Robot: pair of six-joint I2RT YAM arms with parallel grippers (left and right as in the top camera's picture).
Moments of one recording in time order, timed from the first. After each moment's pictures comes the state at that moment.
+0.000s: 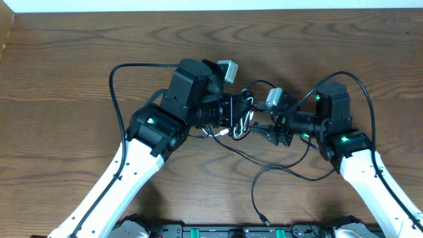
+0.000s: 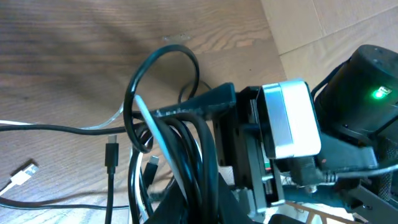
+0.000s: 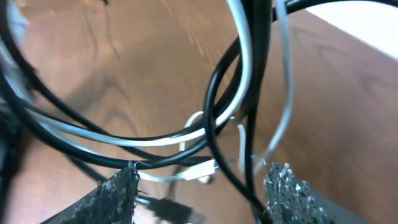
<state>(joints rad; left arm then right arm) -0.56 1.32 1.25 -0.61 0.51 -0.56 0.24 1.25 0.74 -0.13 -0.85 -0.47</state>
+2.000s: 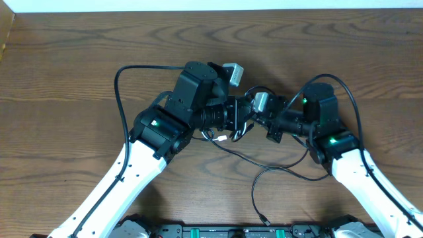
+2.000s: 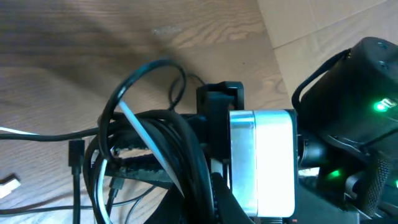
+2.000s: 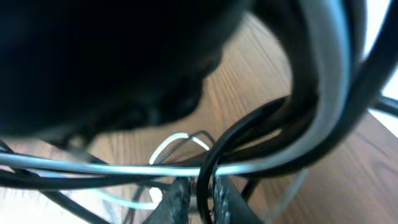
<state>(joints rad) -0.60 1.32 1.25 -0.61 0.51 -0.59 0.35 1.29 0.74 -0.01 -0.76 -0.55</state>
